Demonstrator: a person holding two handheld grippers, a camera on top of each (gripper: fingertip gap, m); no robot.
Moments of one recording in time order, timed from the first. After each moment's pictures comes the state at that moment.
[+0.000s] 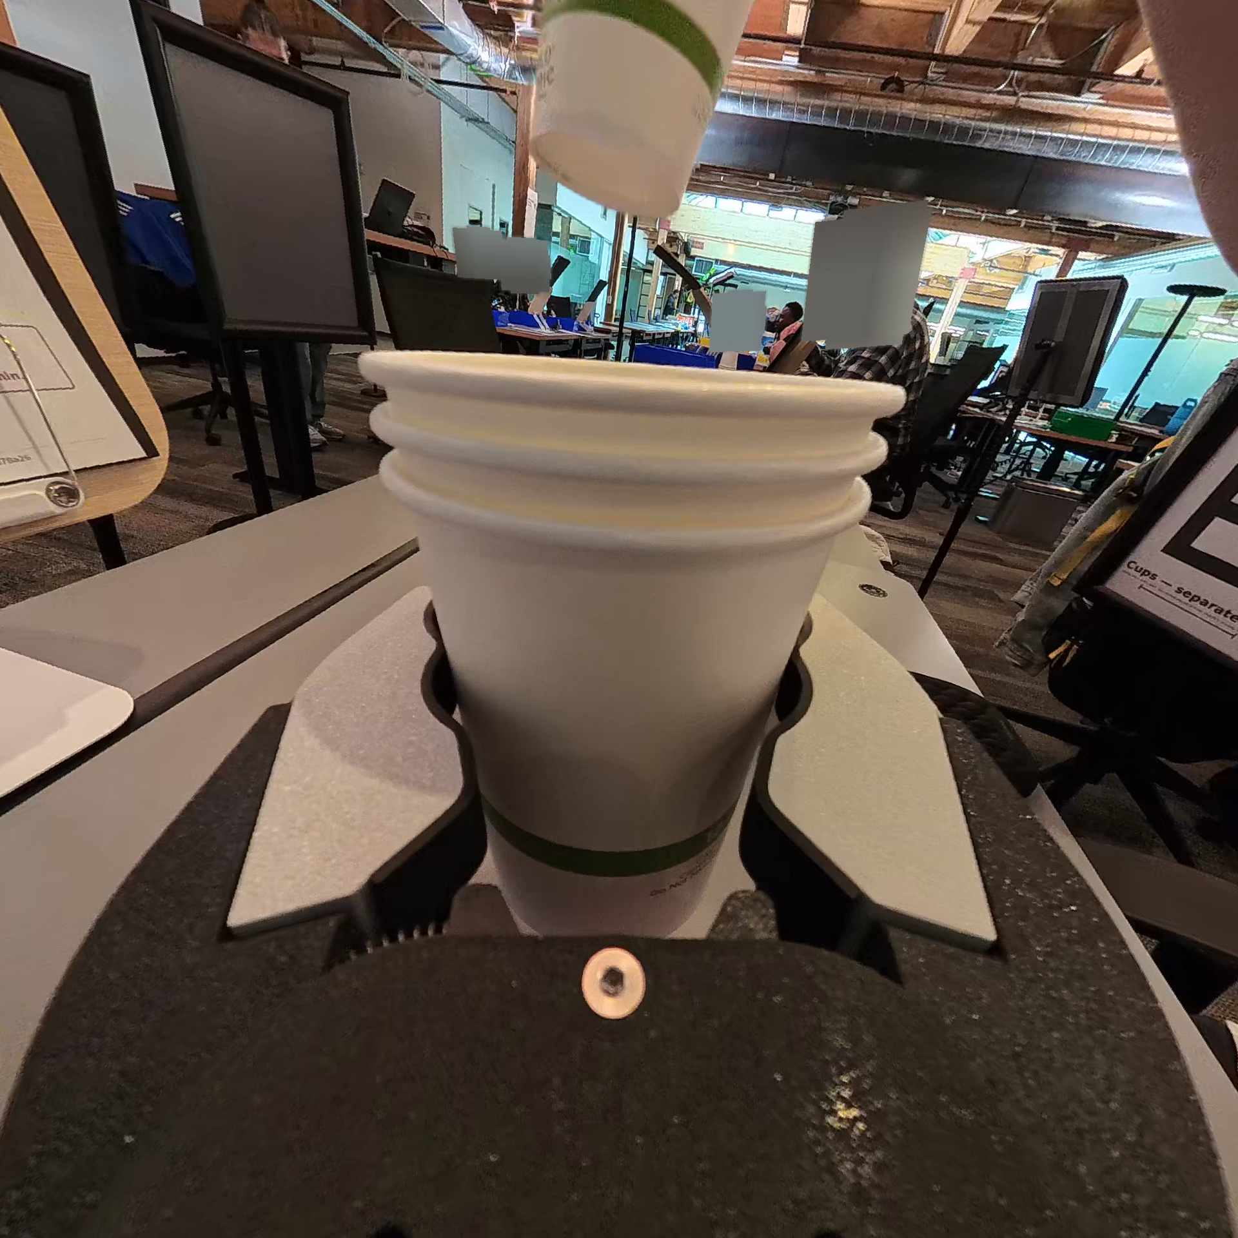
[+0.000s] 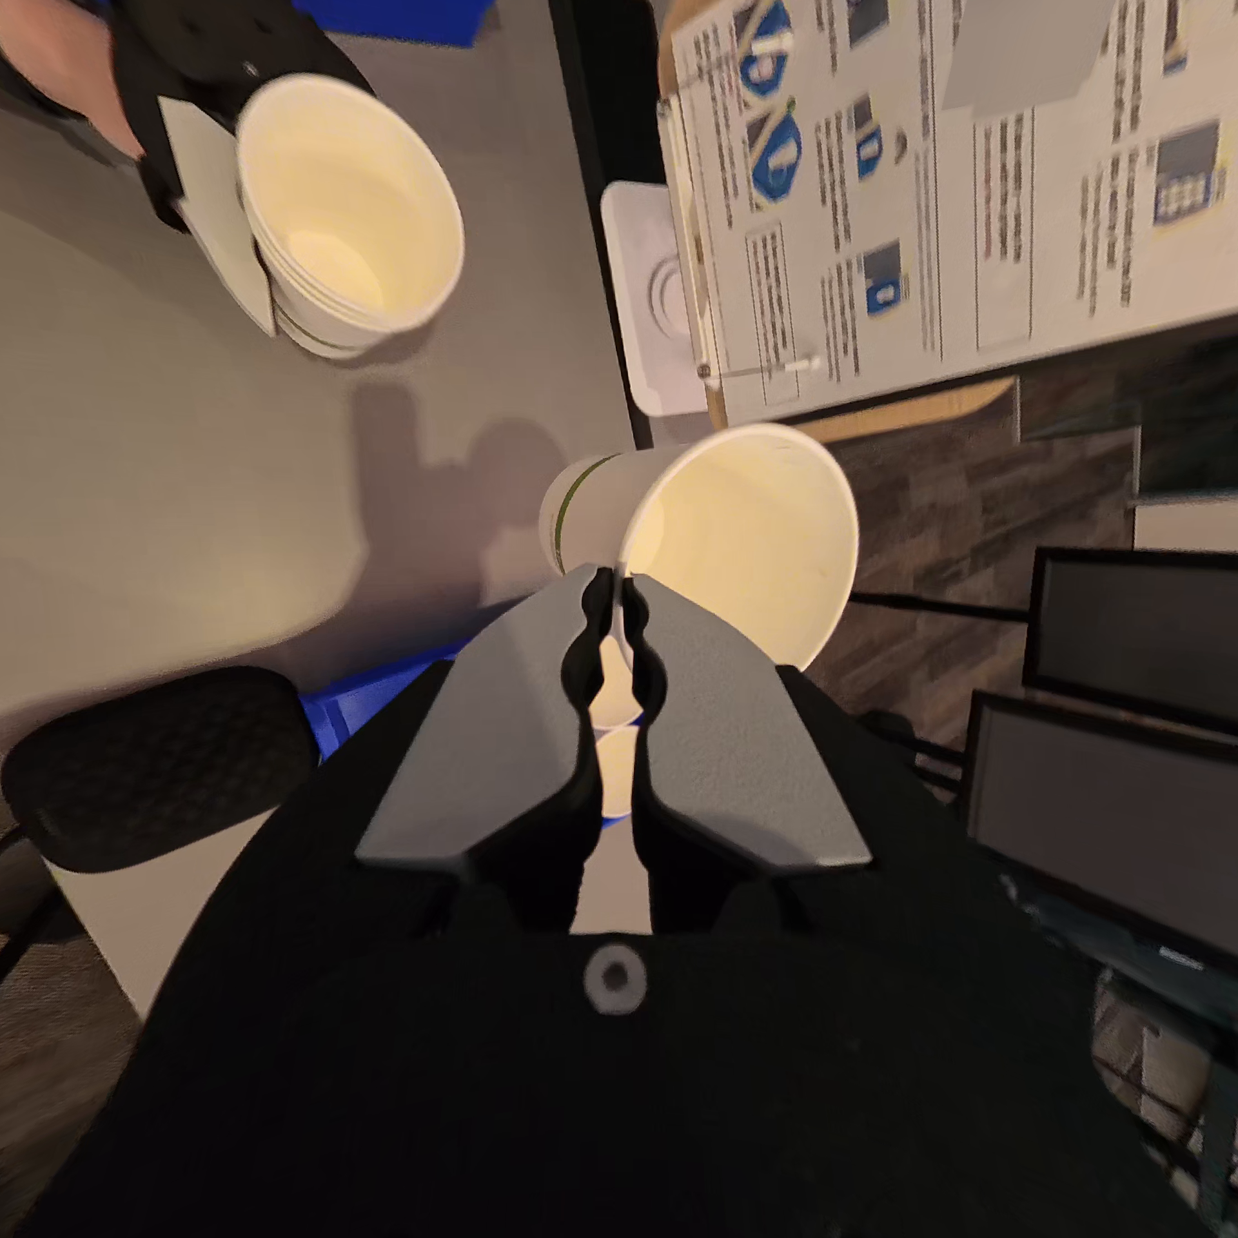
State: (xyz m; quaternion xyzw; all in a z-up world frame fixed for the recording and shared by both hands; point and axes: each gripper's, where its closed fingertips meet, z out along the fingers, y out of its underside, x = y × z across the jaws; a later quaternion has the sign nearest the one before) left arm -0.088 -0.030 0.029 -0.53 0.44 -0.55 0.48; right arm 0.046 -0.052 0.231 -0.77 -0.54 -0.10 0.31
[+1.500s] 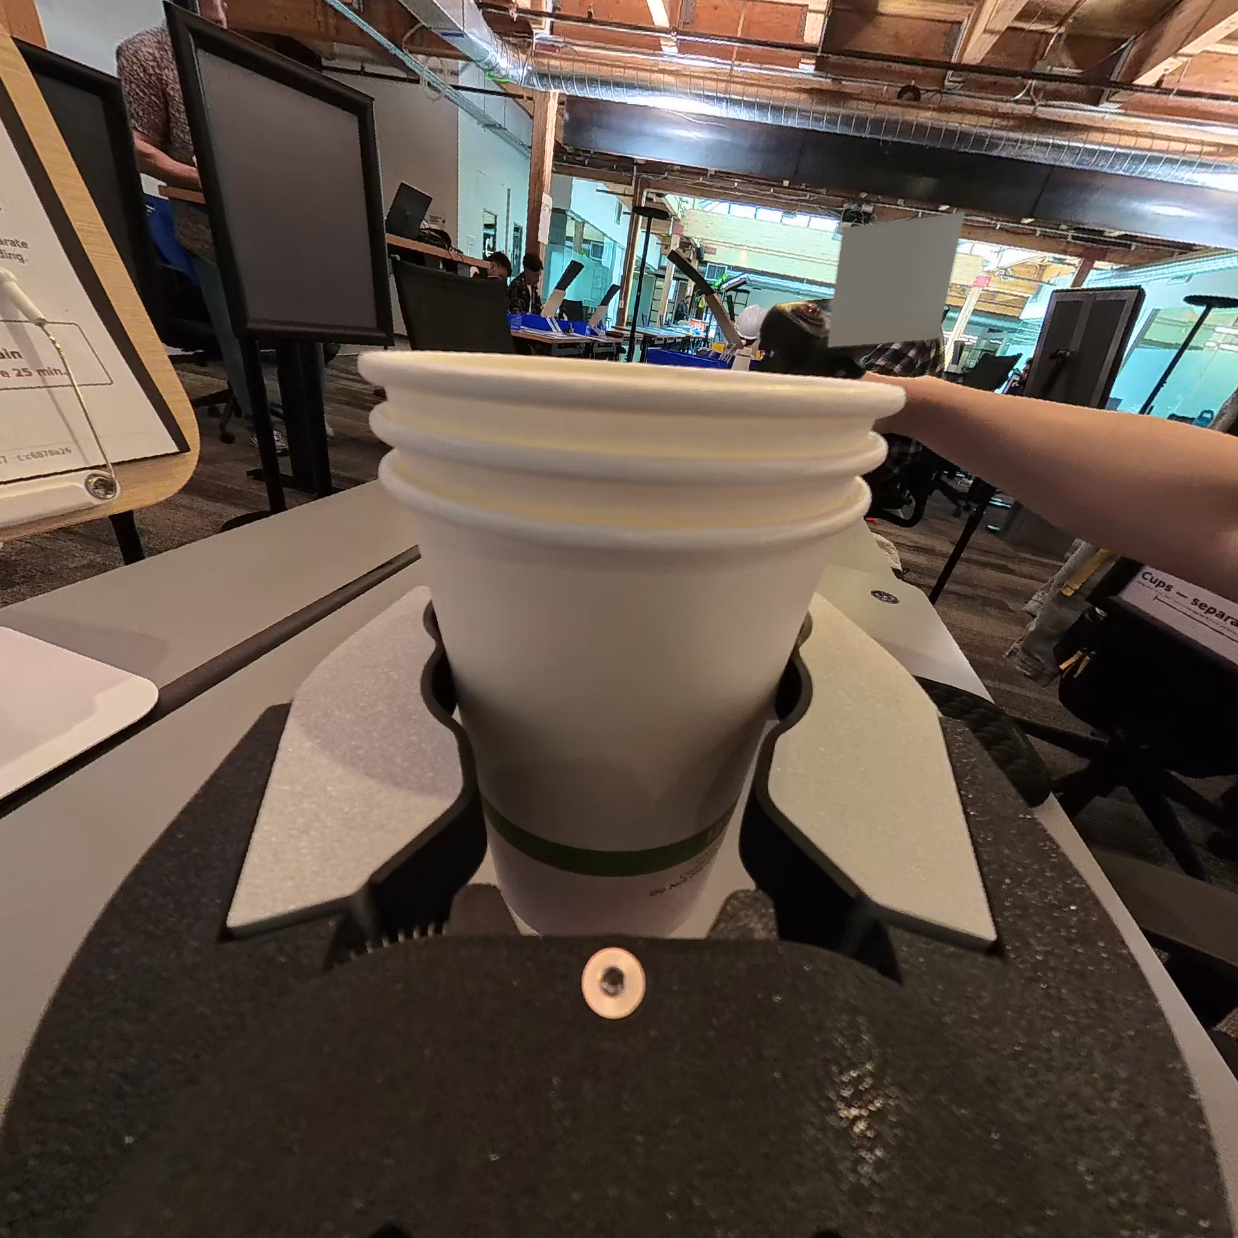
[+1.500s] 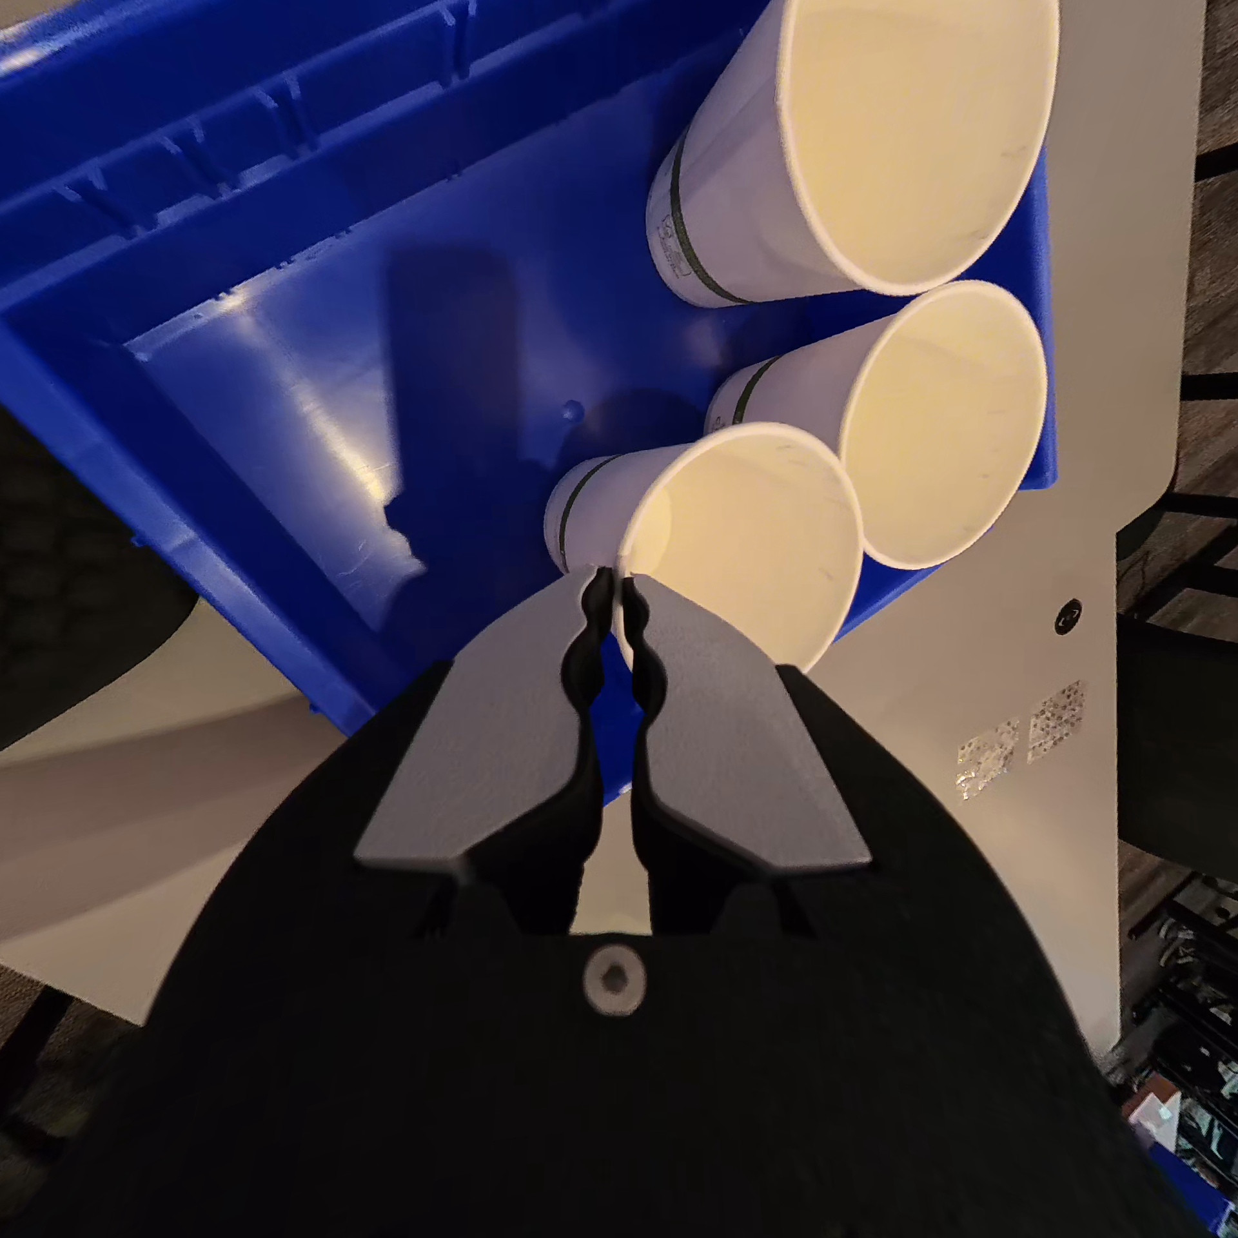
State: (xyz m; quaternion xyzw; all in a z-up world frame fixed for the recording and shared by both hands) left arm -0.091 -0.022 0.029 -0.53 0.44 -0.54 0.48; right arm 0.253 -0.112 -0.048 -0.88 -0.42 -0.12 0.18
